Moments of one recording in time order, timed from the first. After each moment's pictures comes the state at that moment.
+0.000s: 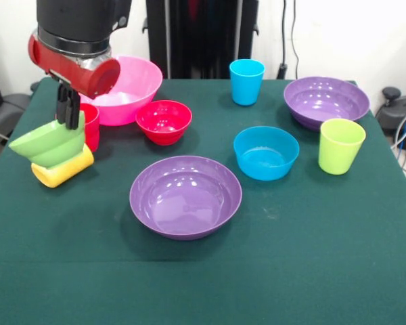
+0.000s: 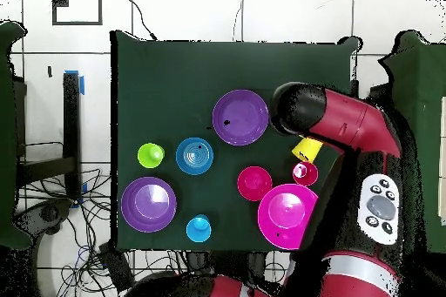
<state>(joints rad) -0.31 -0.55 -0.22 1.32 -0.03 0.68 1.96</state>
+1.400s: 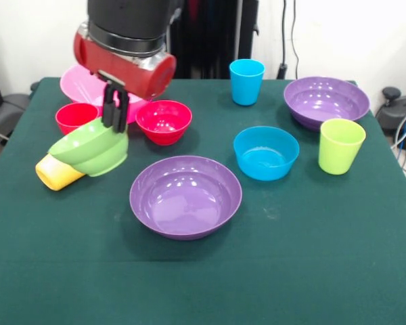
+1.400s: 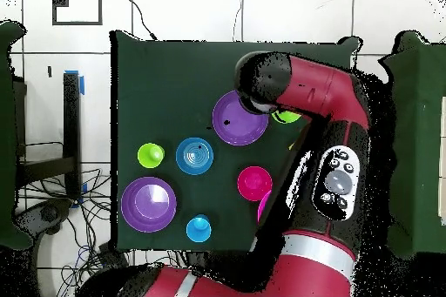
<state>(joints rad) -0.18 -0.50 -0.26 1.15 0.02 0.86 1.96</state>
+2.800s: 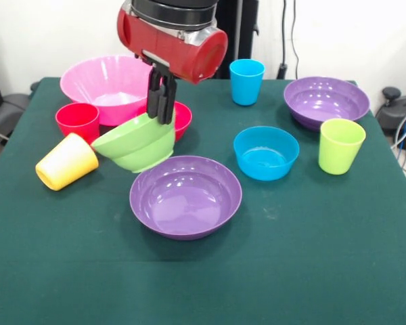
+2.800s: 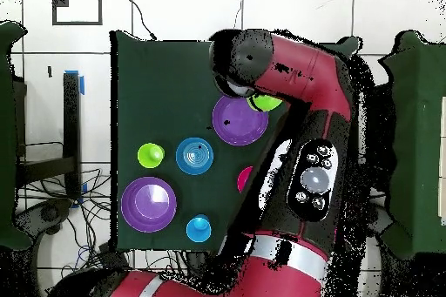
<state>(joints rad) -0.11 -0.49 -0.32 1.09 0.17 0.93 2.08</state>
